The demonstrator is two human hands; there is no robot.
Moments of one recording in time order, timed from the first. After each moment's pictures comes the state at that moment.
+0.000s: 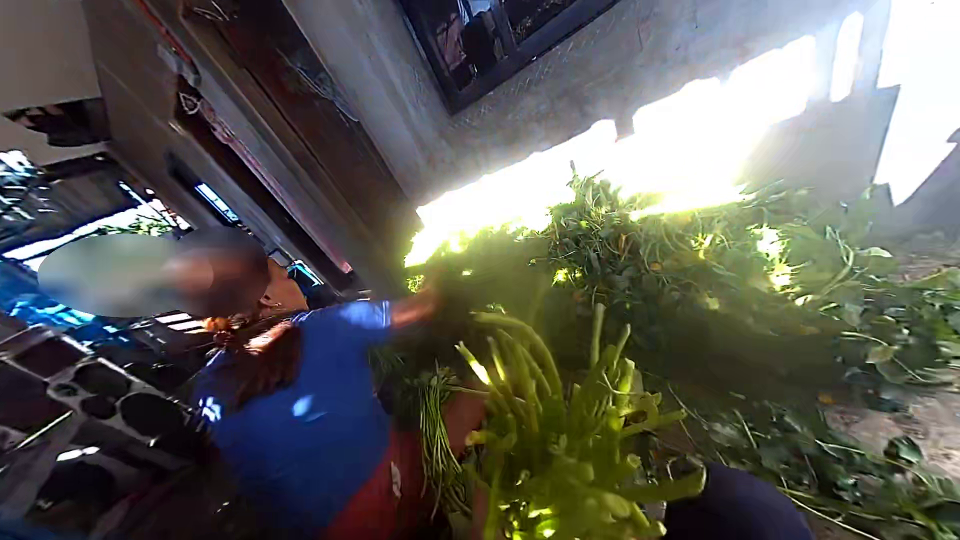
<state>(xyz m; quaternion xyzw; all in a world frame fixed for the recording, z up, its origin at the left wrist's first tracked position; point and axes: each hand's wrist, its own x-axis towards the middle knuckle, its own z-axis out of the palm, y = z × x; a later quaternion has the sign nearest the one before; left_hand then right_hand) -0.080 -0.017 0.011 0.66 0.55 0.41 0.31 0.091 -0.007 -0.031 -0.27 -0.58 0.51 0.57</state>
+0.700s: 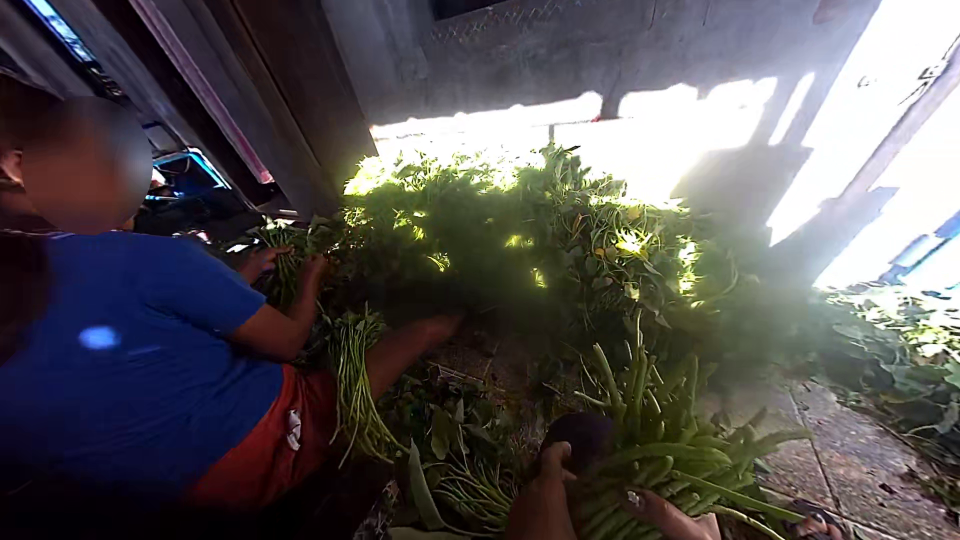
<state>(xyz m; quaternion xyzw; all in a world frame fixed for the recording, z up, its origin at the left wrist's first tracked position) 0.031 -0.009 -0.068 0.68 0.53 0.25 0.44 0.193 -0.022 -0.079 -0.28 -0.26 0.60 0.70</state>
